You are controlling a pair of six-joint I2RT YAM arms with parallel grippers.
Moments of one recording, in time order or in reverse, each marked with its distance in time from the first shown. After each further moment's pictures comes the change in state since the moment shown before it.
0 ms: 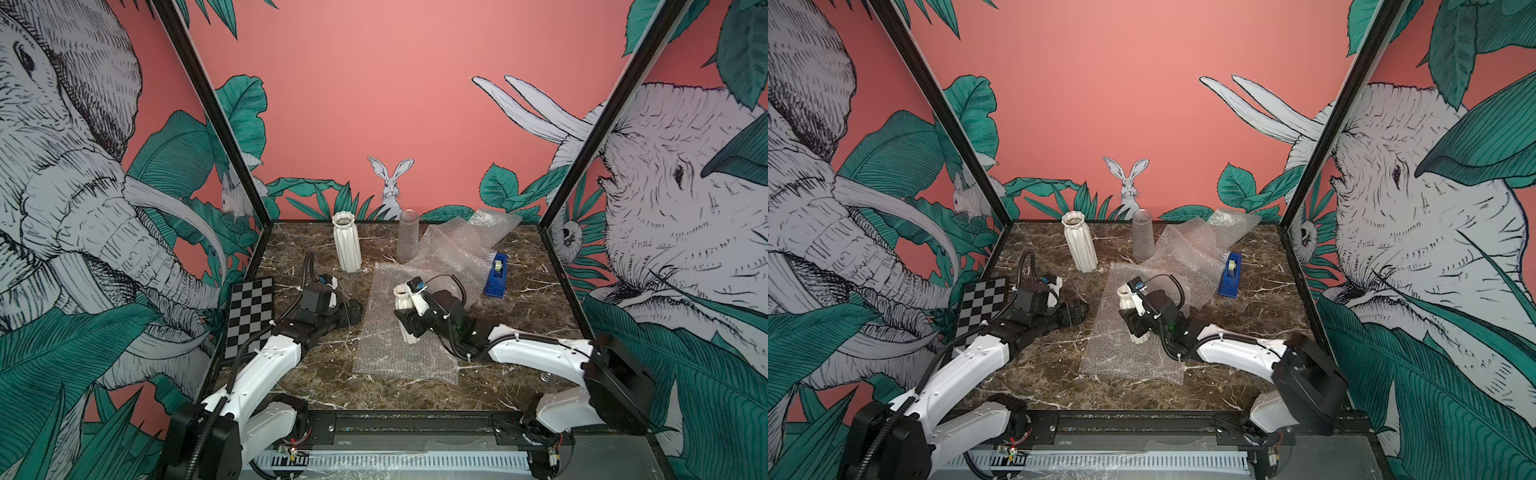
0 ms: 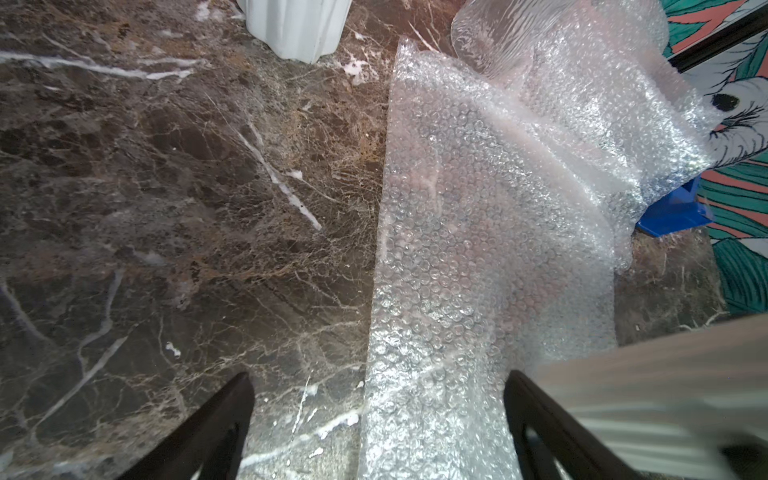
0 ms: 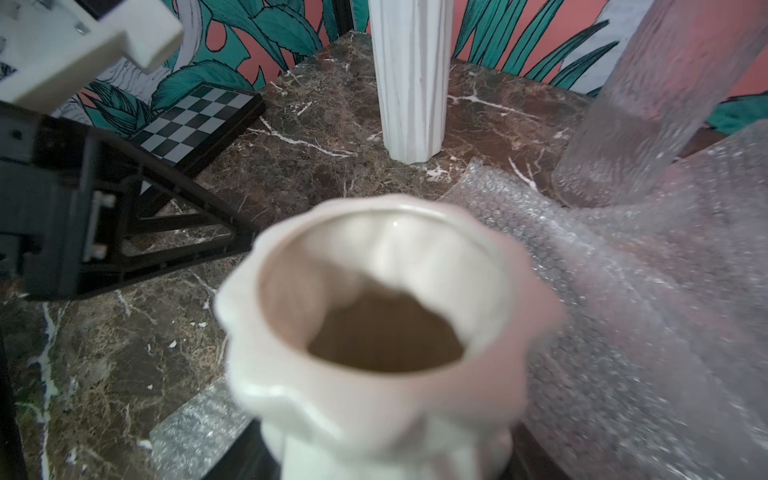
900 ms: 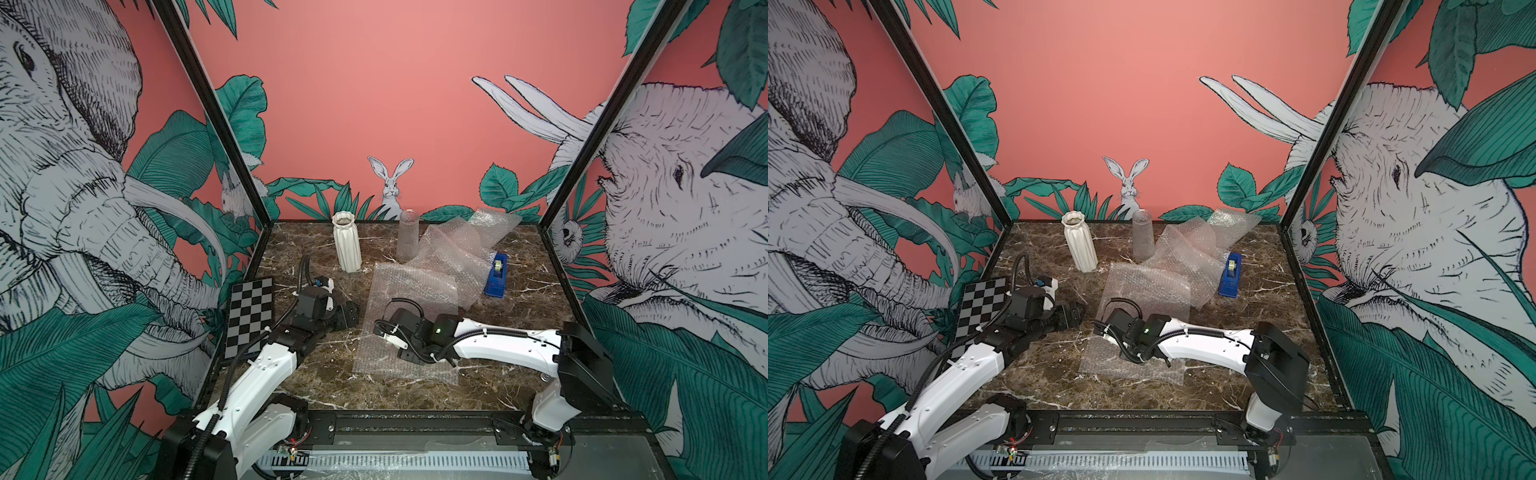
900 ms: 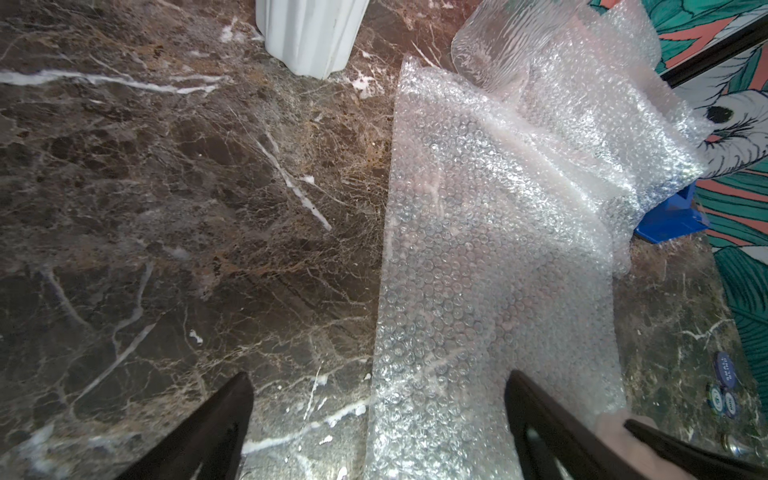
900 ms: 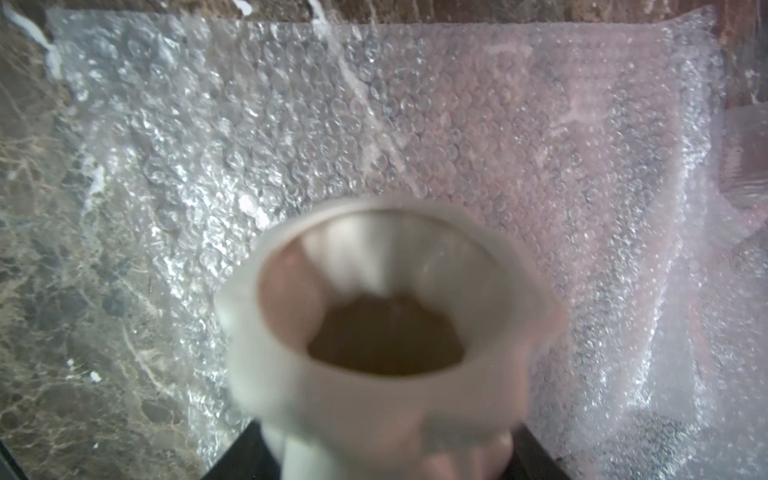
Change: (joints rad) left arm -0.002 -0.085 -0.027 -0.023 -0.035 0.000; right arm 0.204 0.291 0.361 -0.731 0.145 -0.427
